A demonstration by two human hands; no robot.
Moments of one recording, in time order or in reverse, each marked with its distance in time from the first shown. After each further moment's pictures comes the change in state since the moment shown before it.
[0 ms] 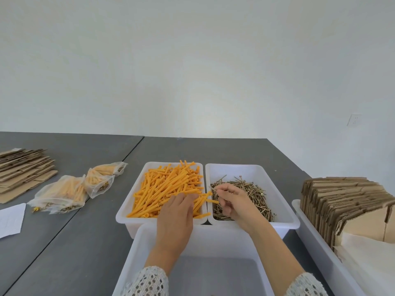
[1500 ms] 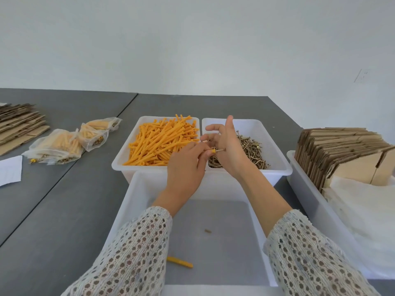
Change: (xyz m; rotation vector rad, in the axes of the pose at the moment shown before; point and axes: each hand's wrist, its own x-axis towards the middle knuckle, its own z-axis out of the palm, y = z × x) left_hand 0.006 0.042 -0.004 -0.161 -0.053 0.004; right_hand -0.014 -0.020 0.032 0.084 -0.005 -0.041
